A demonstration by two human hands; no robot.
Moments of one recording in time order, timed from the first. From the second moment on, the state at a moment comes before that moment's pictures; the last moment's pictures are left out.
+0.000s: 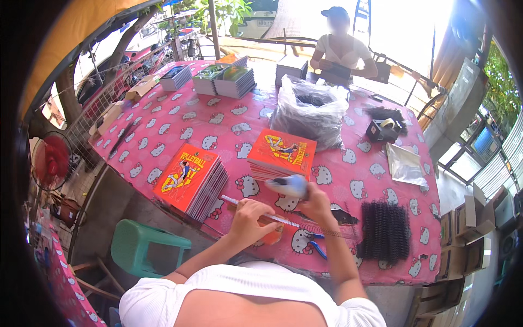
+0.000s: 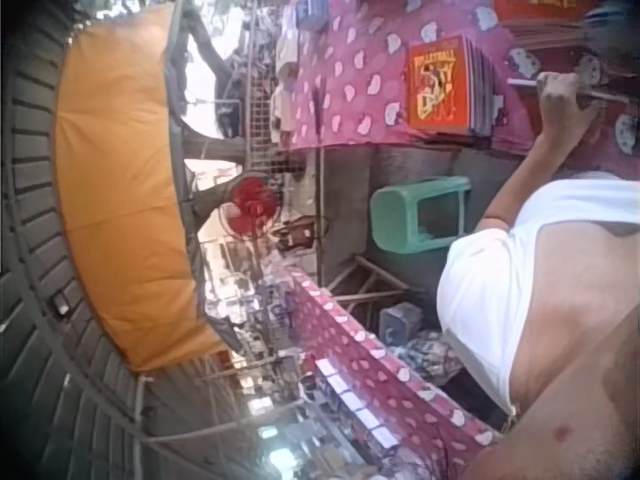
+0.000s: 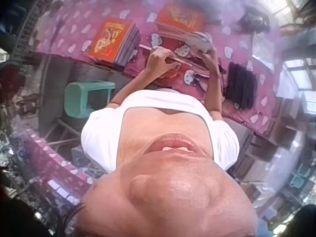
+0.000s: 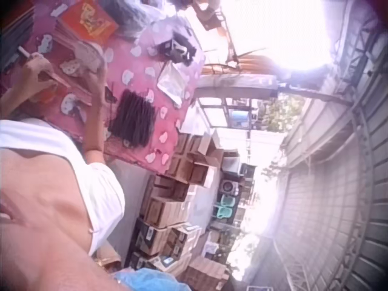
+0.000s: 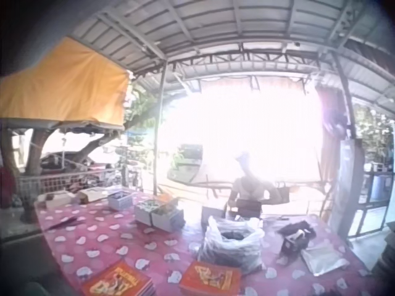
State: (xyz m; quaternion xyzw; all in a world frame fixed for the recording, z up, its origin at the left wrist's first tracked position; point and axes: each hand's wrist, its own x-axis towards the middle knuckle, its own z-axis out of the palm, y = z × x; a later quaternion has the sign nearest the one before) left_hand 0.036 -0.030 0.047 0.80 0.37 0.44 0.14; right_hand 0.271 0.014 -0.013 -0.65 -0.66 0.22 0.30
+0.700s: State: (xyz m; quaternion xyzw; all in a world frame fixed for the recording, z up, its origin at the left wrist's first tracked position) left_hand -0.008 -0.002 0.051 0.79 0.51 0.30 0.15; right_hand 0.258 -0.005 0.050 -0.46 -0.64 0.44 0.43
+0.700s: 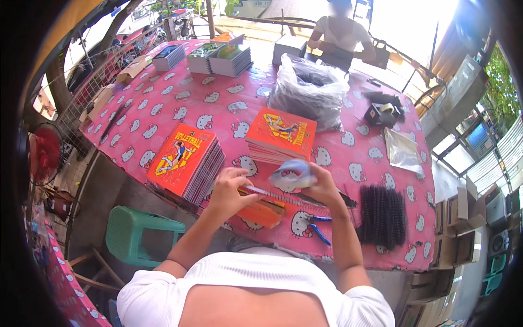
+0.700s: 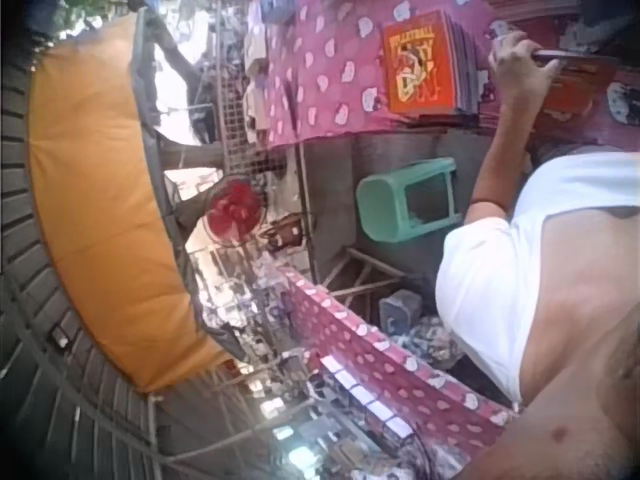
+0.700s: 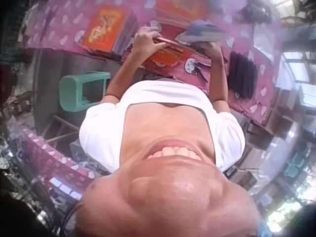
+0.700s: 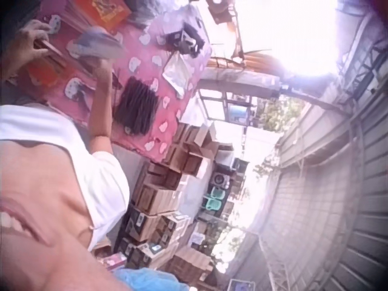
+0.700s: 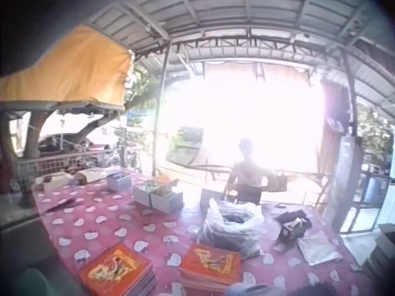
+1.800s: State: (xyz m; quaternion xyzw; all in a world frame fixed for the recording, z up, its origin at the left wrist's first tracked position) left_hand -0.066 0.011 -0.020 0.40 0.35 0.56 0.63; right_hand 0.182 0.040 0.054 -0.39 -0.75 0.40 0.36
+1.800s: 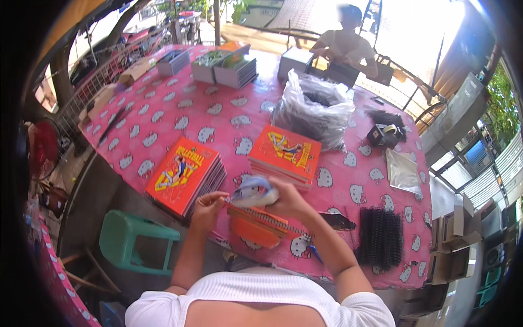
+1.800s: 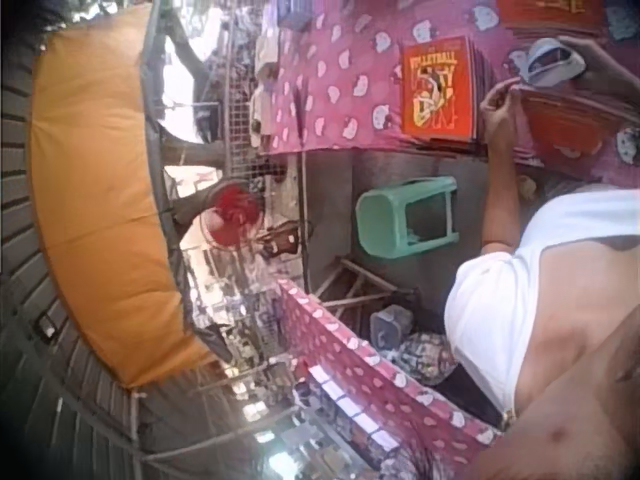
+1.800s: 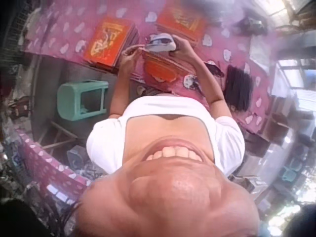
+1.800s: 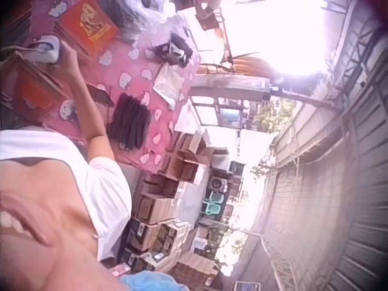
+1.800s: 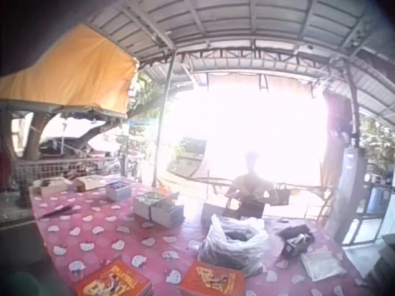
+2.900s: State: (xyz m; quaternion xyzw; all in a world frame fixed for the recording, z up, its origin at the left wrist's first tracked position) left_hand 0.003 -0.062 0.027 0.72 0.37 0.51 0.30; right_hand 0.273 -0.135 0.003 -0.66 -0.69 0.16 0.27
